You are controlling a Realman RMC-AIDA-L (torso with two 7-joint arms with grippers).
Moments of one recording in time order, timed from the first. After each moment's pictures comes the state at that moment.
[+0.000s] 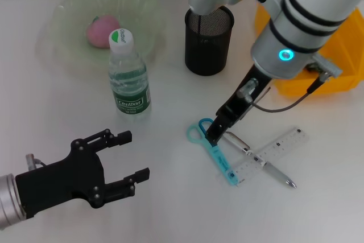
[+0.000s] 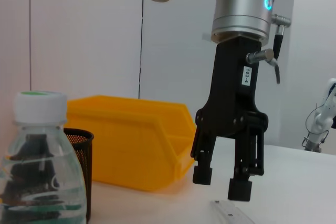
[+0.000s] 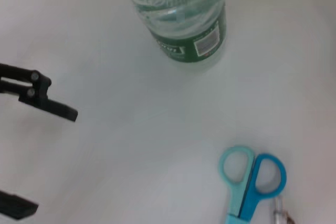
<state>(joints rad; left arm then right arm) -0.15 -2.04 1.25 0.55 1.40 1.54 -0.84 0.93 2.09 -1.58 -1.19 -2.49 -1.68 2.96</state>
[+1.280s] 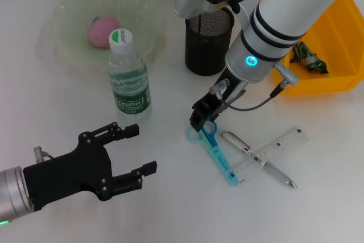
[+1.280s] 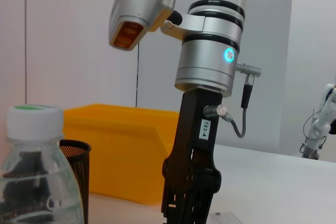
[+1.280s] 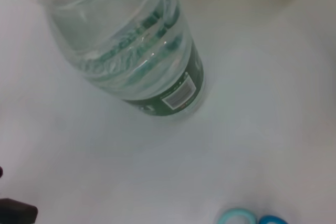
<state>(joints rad) -0.18 -2.05 1.24 0.53 1.40 1.54 -0.84 1.04 2.09 -1.63 -0.82 -2.39 -1.36 2.96</state>
